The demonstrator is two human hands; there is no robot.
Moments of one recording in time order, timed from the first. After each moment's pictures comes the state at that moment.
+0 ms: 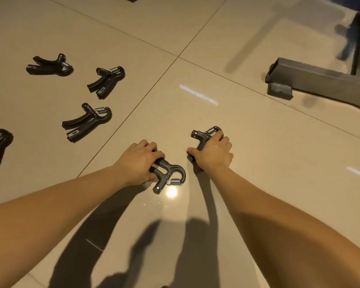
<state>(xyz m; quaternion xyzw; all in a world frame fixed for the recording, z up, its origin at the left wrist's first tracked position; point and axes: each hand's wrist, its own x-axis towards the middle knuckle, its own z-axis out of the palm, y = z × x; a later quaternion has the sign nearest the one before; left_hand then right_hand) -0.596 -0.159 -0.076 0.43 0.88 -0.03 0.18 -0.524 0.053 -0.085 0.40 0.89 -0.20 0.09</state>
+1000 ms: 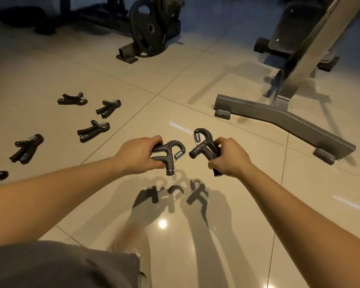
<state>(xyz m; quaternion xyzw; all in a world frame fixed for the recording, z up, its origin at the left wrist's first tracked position) -0.394 -0.118 0.132 0.34 0.93 0.13 0.10 -0.273 0.131 0.144 0.24 0.94 -0.24 0.04</state>
